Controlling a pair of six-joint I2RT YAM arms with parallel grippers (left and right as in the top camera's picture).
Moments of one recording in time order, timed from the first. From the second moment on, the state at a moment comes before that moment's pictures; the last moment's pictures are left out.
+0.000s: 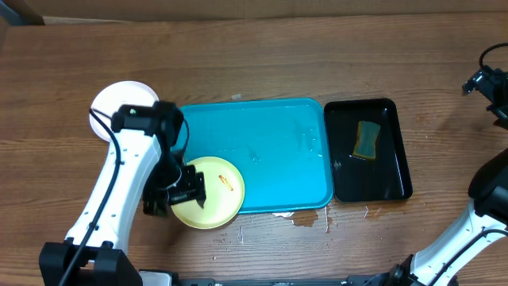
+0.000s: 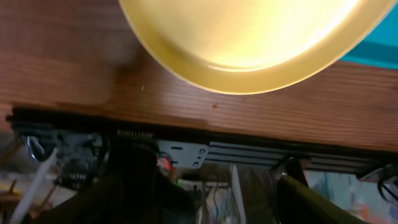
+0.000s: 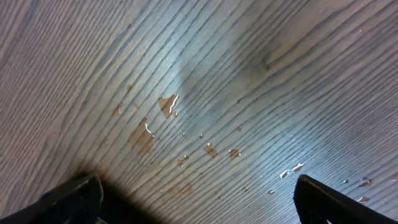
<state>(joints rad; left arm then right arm) -0.12 1.53 1.21 -1.62 0.16 -0.35 -0.53 2.16 2.04 -1.31 -0.07 0.31</state>
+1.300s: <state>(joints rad) -0.12 1.52 0.82 -1.13 0.03 -0.76 -0.53 2.16 2.04 -1.31 -0.07 0.31</state>
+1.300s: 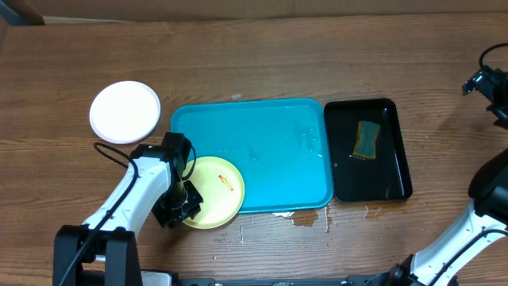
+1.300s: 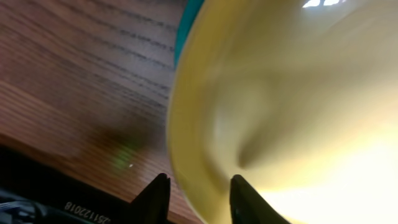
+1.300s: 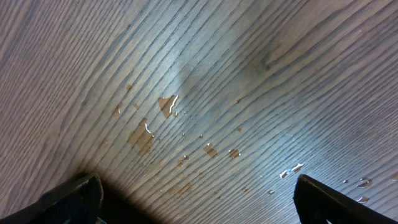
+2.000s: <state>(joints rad) -0.12 1.51 0.79 -1.01 0.11 -0.73 -0.53 2.16 2.04 -1.31 -0.07 0.31</state>
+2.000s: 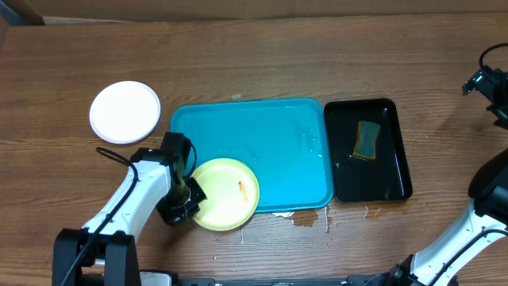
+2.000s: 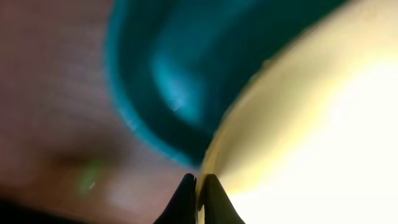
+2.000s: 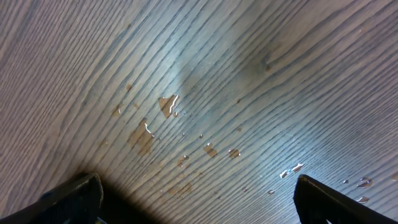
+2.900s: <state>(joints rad) -0.33 1.58 0.92 -0.43 0.10 -0.75 -0.53 2.16 2.04 -1.31 -0.07 0.31</state>
